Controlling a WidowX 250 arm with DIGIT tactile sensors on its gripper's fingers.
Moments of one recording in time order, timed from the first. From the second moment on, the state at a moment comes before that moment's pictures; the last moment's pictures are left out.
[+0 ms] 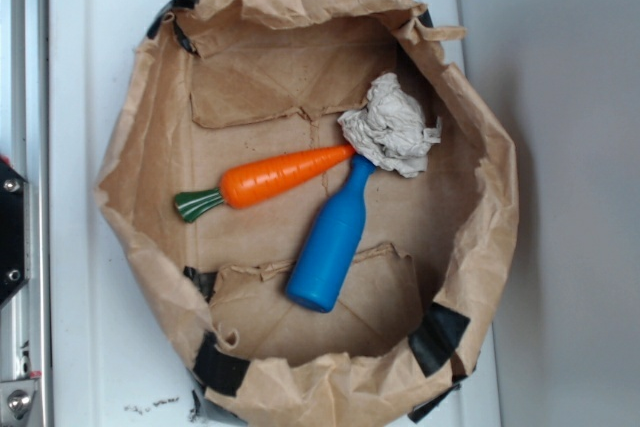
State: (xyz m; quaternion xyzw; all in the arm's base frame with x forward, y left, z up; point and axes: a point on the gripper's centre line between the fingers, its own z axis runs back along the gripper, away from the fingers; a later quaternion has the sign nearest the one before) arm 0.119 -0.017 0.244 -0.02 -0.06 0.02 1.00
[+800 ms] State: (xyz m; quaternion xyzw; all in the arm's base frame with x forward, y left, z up) arm 0.186 -0.037 0.201 -0.01 0.00 0.05 1.00
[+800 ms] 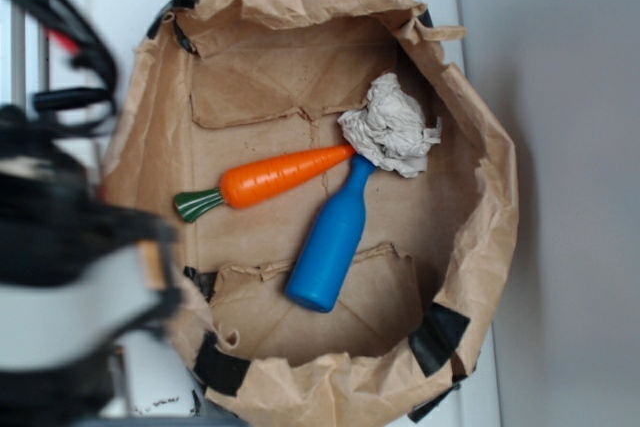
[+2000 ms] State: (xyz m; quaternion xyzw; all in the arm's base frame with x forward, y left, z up) arm 0.265 -0.002 0.153 -0.10 -0.05 0.22 0.97
